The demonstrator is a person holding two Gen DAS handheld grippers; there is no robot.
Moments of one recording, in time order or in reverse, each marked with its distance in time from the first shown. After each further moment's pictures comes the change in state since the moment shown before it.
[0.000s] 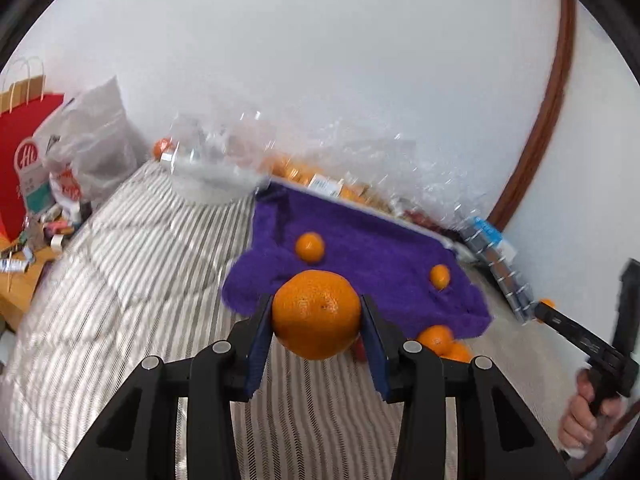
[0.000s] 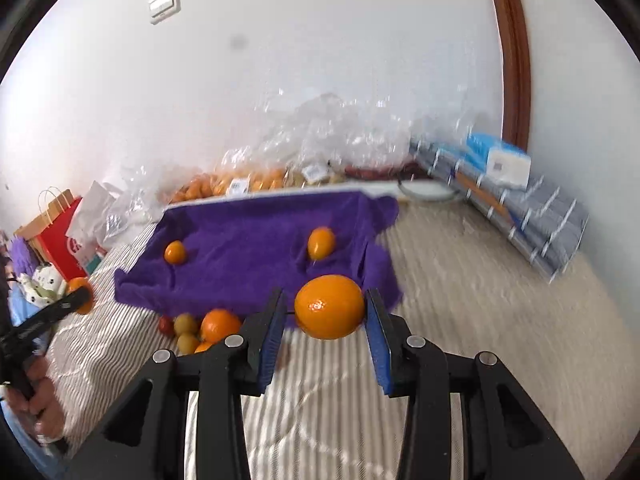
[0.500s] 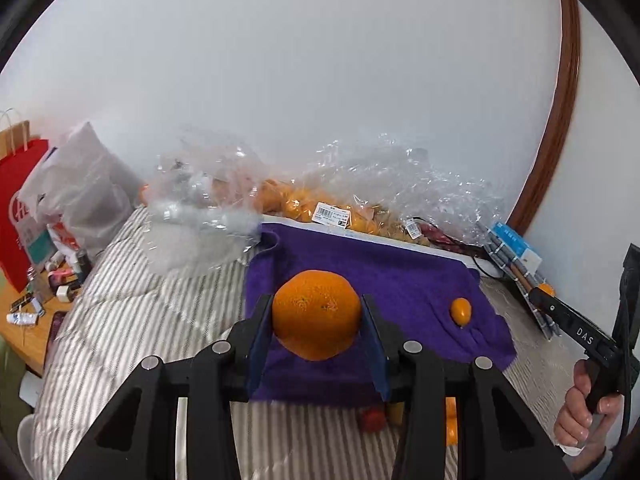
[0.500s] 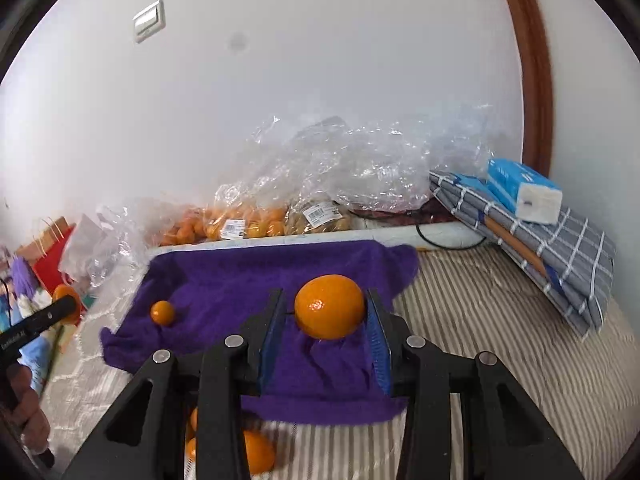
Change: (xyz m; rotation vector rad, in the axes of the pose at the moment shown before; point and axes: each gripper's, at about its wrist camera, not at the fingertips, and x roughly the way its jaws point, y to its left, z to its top) left arm 0.058 -0.019 0.055 0.078 0.023 0.097; right arm 0.063 0.004 0.048 0.021 -0.048 0.029
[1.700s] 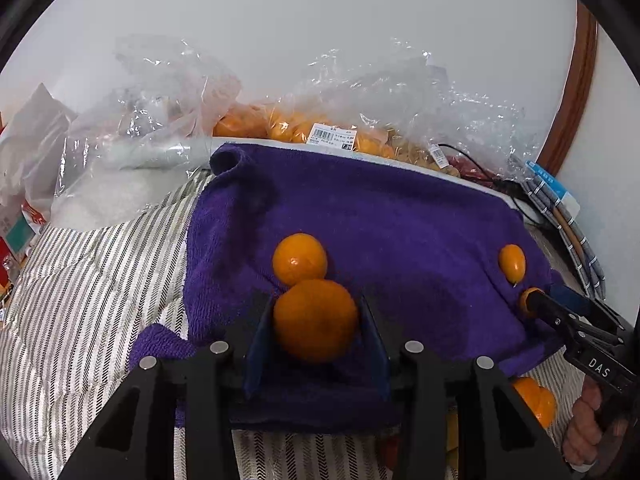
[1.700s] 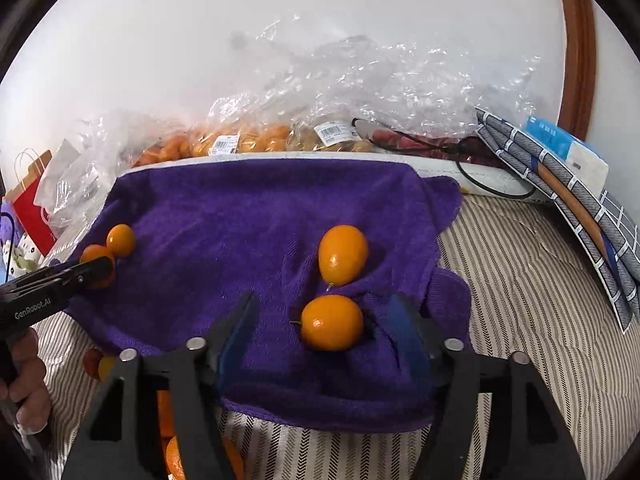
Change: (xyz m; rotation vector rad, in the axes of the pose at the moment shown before) left arm 0.095 -0.016 -0.030 0.049 0.174 0.040; right arm 0.072 0.014 -0.043 -0.094 0.164 -0.016
